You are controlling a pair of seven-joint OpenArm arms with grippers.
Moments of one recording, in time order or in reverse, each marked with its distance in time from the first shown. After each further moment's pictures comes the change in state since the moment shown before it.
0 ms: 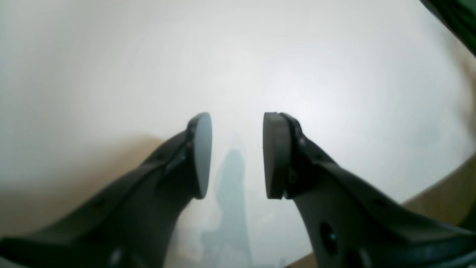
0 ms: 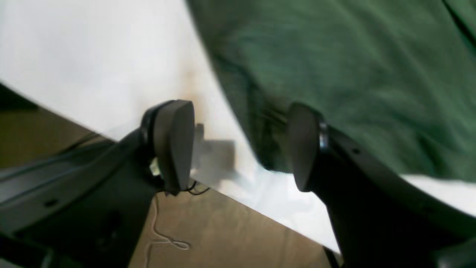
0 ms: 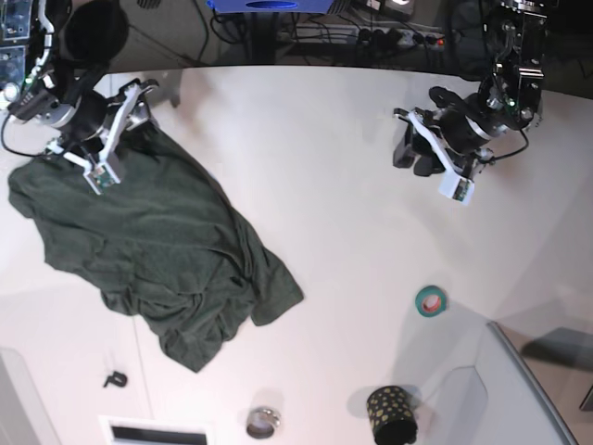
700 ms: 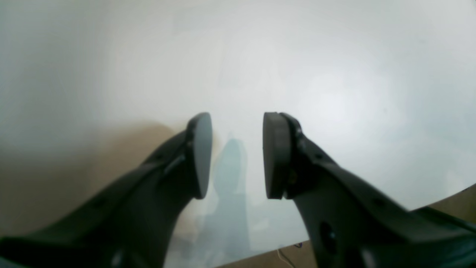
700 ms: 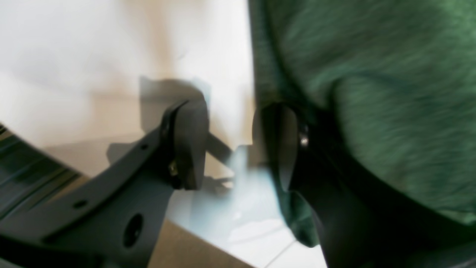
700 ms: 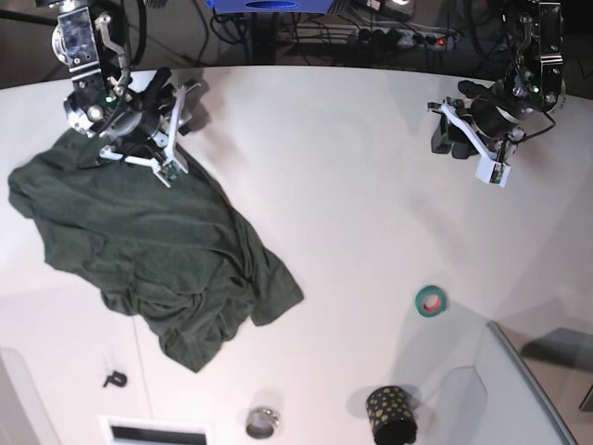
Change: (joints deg) left arm 2.9 -0.1 -6.8 -2.9 0.2 0.0 0.0; right arm 8.5 -1.5 -14.8 -18.5 -19.8 -5.2 9.0
